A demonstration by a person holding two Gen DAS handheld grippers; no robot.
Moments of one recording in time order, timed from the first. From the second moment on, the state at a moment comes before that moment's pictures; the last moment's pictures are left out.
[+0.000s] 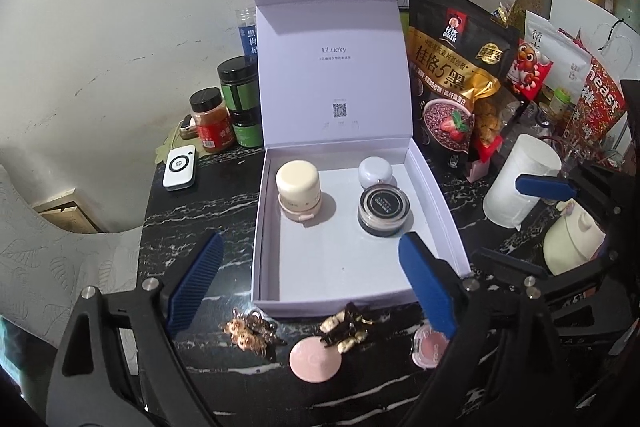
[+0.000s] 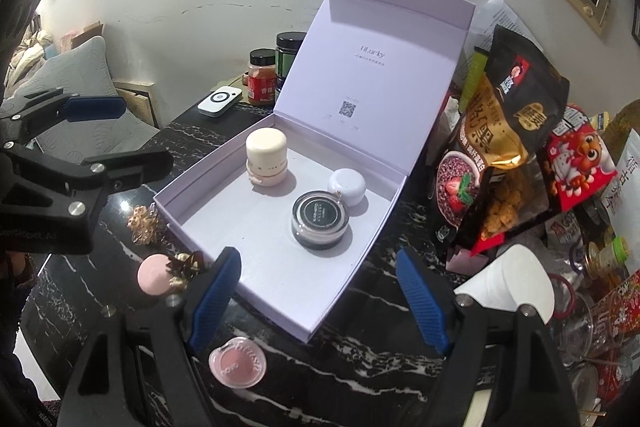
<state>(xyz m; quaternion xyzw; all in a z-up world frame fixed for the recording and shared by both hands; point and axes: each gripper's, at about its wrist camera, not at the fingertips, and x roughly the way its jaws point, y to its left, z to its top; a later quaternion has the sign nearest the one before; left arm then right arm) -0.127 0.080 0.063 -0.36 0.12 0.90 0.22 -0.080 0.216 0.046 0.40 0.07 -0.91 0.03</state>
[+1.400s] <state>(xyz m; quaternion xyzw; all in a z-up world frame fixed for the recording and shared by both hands) -0.030 0.026 -0.005 -0.42 0.09 0.89 0.17 0.003 0.170 -0.005 0.41 0.08 -0.91 0.09</state>
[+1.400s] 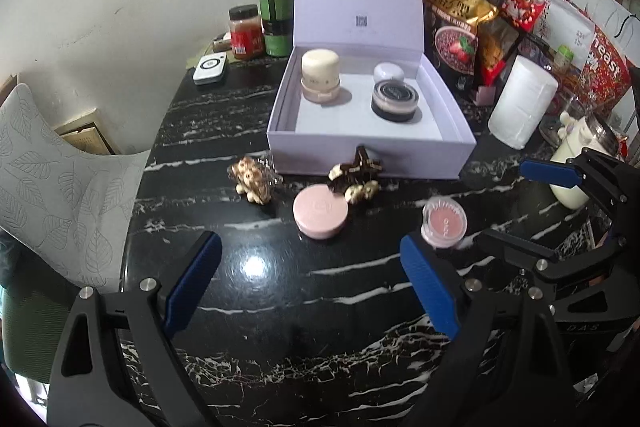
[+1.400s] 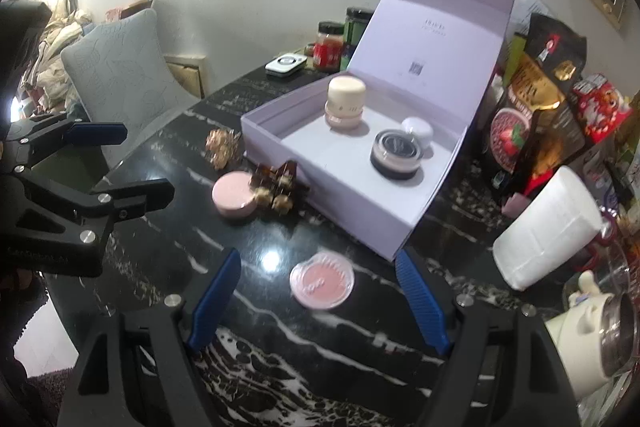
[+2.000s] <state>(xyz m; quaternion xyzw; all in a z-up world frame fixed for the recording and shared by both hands) -0.036 0.022 -0.058 -0.46 0.06 0.87 0.19 0.001 0.174 -0.058 0.45 0.04 -0.89 0.11</state>
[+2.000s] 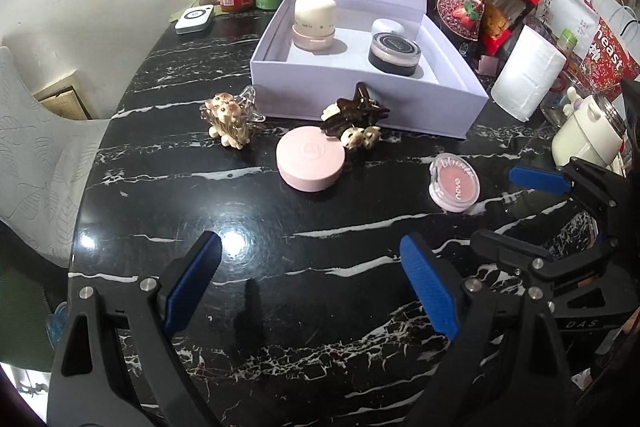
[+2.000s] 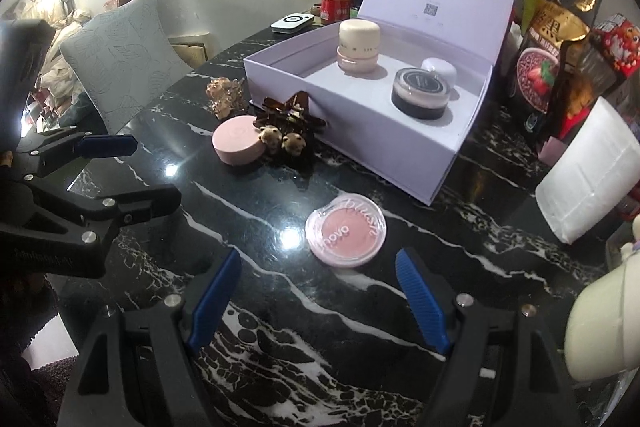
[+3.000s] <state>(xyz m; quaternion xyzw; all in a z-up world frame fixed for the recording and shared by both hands) -0.089 0.047 -0.080 -0.47 0.07 0.85 0.22 -0.036 0.188 -0.085 0.46 0.01 -0.89 0.09</state>
